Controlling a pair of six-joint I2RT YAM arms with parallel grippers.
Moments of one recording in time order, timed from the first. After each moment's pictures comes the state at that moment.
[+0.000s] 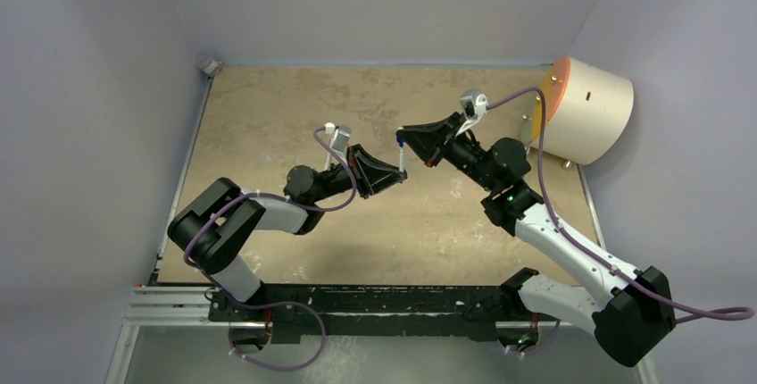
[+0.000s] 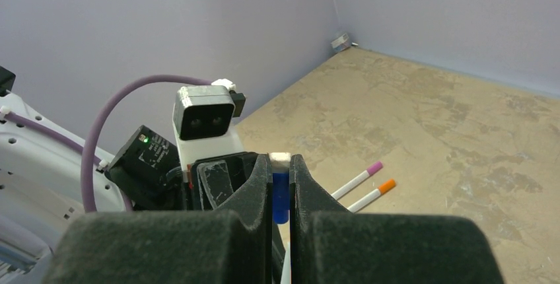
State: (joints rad) left arm -0.66 1.64 0.53 1.52 0.61 -0.85; right arm 0.57 1.04 0.73 0.52 -0.31 0.43
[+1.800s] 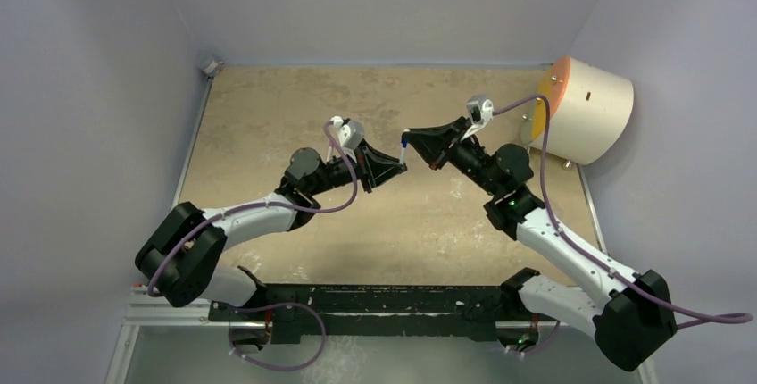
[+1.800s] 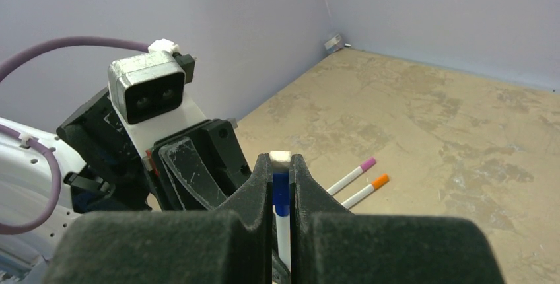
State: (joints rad) left arm -0.68 1.40 0.63 0.97 0.54 -0.44; right arm 0.55 1.02 0.67 0.56 -0.33 0.45
